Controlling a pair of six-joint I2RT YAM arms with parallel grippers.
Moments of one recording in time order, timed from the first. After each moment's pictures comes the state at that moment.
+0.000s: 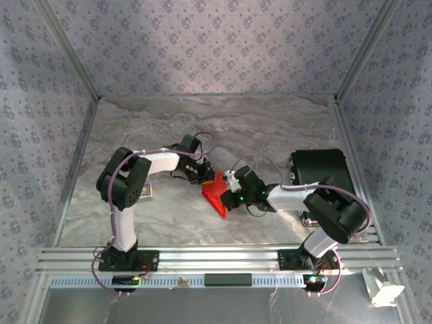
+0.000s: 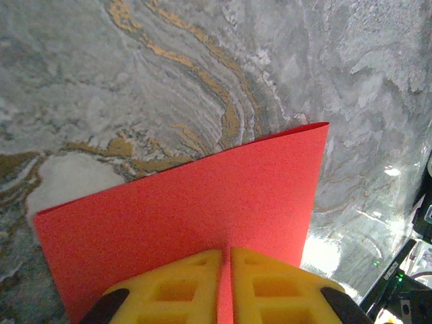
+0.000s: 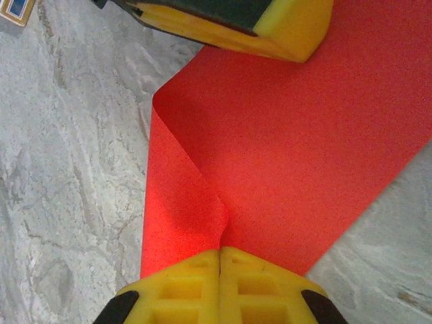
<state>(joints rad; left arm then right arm) -0.55 1.95 1.12 -0.34 0.62 -0.61 0.78 1.57 0.58 0.17 -0.31 0.37</state>
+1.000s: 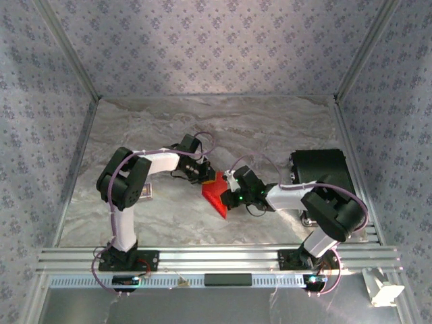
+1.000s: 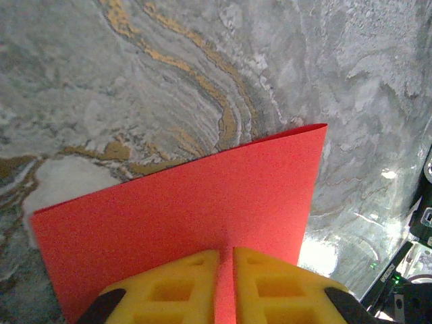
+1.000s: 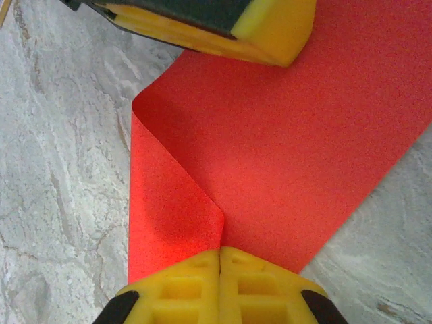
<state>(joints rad) -0.55 1.95 1.12 -0.33 0.62 -0.62 0.78 1.60 0.59 0.18 -0.28 0.37</state>
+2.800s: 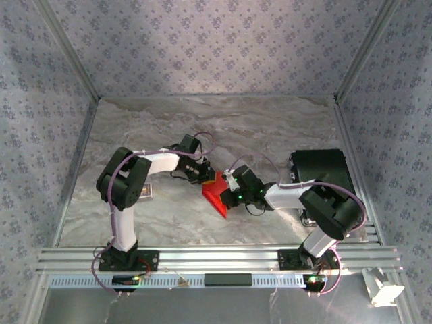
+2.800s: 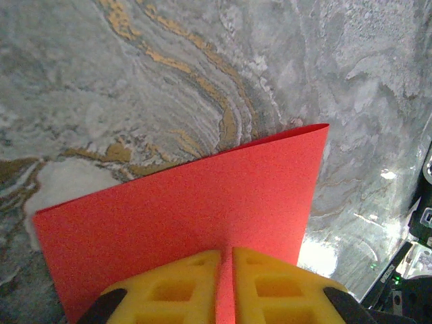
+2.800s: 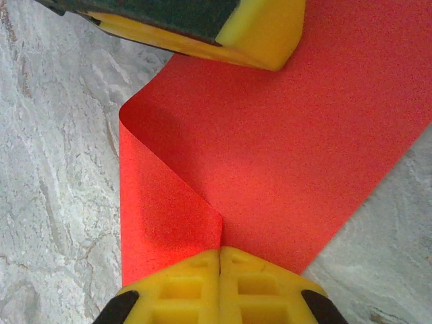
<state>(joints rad) -0.55 1.95 1.11 -0.31 0.62 -0.62 0.78 1.61 0.61 0.16 -0.27 0.37</state>
